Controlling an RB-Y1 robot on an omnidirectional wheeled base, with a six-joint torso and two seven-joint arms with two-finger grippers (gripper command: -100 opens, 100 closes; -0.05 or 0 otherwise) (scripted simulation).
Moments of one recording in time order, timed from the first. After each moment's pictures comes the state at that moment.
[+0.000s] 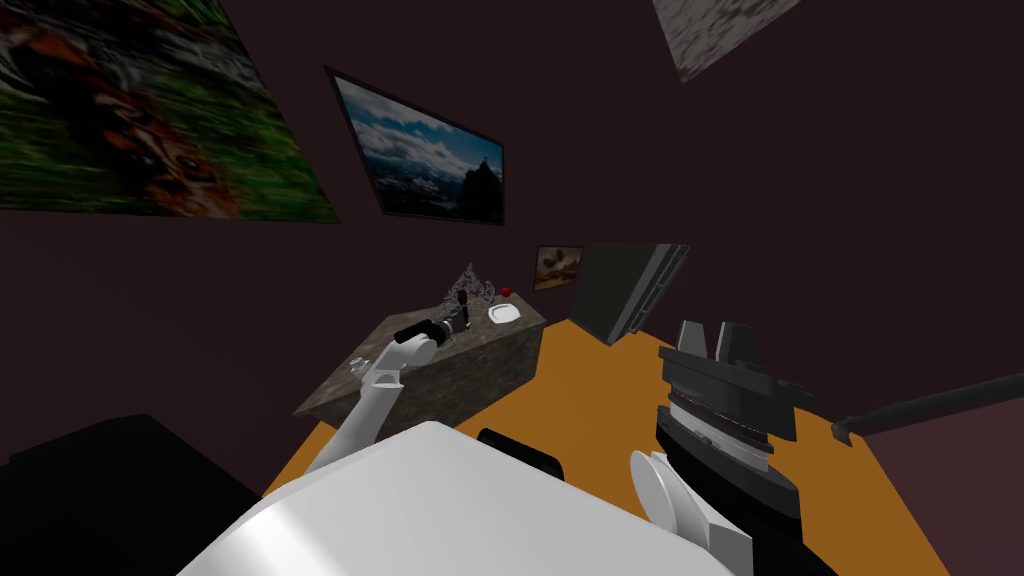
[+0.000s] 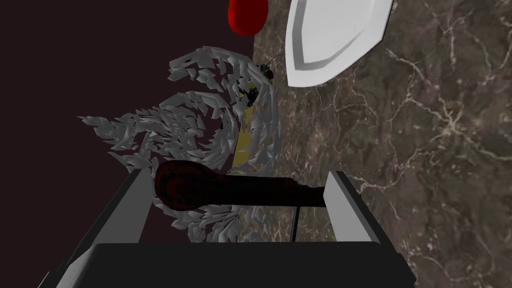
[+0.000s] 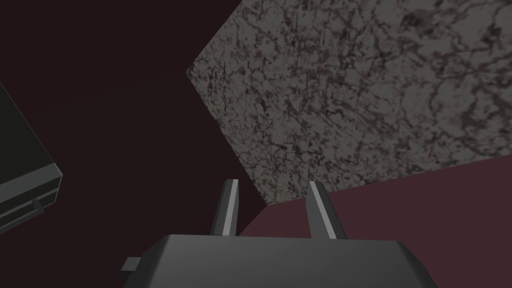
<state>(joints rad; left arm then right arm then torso) 0.16 0.31 0.29 -2.14 0.55 0.73 0.13 0.49 0.03 0.01 -2.36 -0.10 -0.63 0.08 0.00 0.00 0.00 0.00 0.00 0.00</state>
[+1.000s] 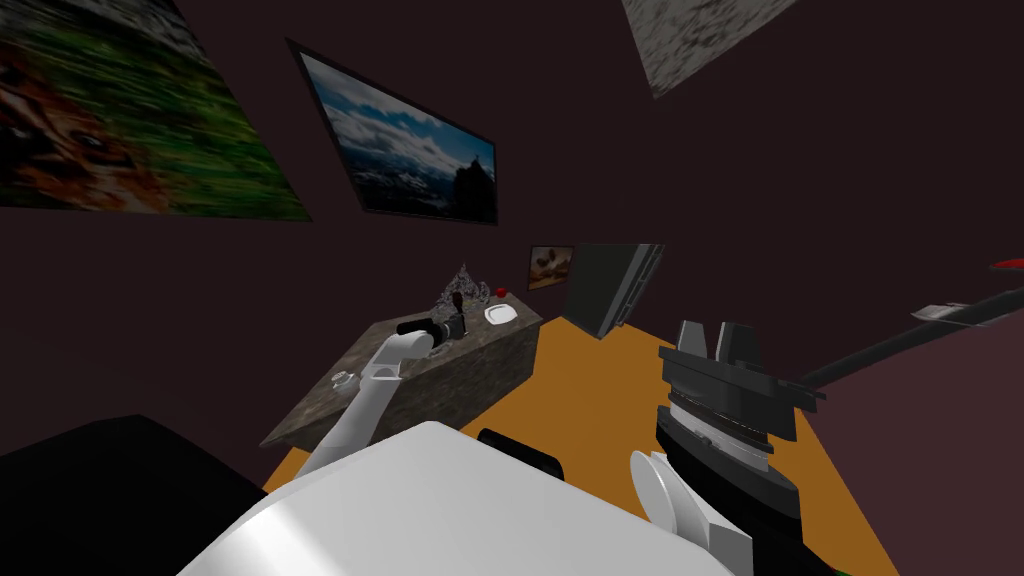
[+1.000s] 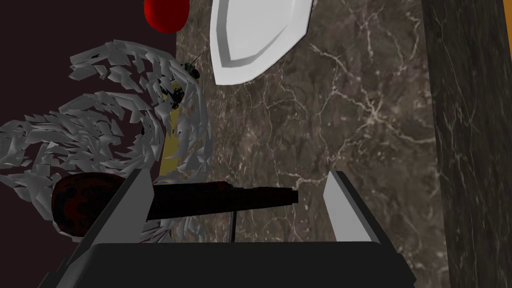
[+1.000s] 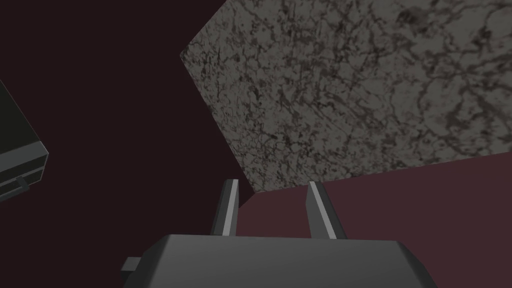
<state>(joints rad) 0.12 0.35 0.34 -2.09 0.62 0.98 0.21 0.49 0.03 0.01 -2.36 -0.10 -0.63 0.08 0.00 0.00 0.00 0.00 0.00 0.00</state>
